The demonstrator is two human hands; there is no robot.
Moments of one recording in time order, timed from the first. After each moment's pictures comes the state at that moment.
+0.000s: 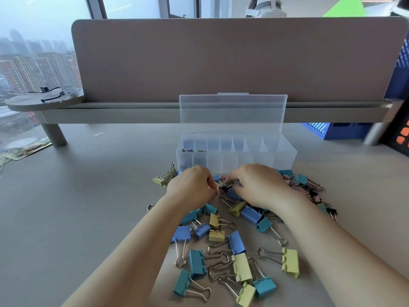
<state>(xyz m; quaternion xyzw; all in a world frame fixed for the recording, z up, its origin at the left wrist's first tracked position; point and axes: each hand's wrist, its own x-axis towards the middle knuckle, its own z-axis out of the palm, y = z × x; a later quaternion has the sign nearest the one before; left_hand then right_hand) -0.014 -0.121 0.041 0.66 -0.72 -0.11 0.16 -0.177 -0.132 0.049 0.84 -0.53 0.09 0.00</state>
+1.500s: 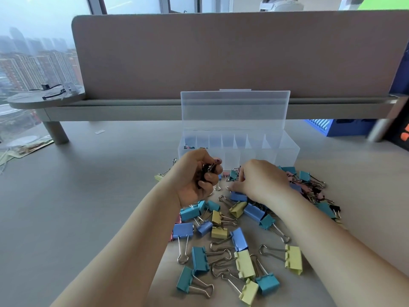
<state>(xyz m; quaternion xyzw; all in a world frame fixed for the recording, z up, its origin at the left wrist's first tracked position) -0.008 -0.122 0.058 0.42 -0.30 -0.75 0.41 -0.170 -0.137 0.041 0.76 -0.64 0.12 -0.03</state>
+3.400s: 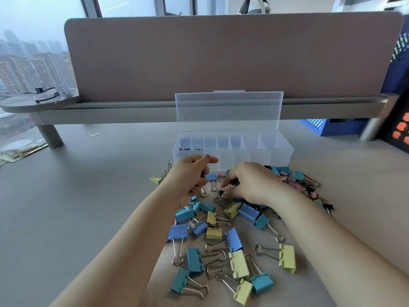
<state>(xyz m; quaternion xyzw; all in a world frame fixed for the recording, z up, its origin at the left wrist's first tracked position) -0.014 -0.124 0.049 0.54 -0.46 -0.55 0.45 -0.176 -0.128 0.055 0.80 -0.56 0.10 -0.16</state>
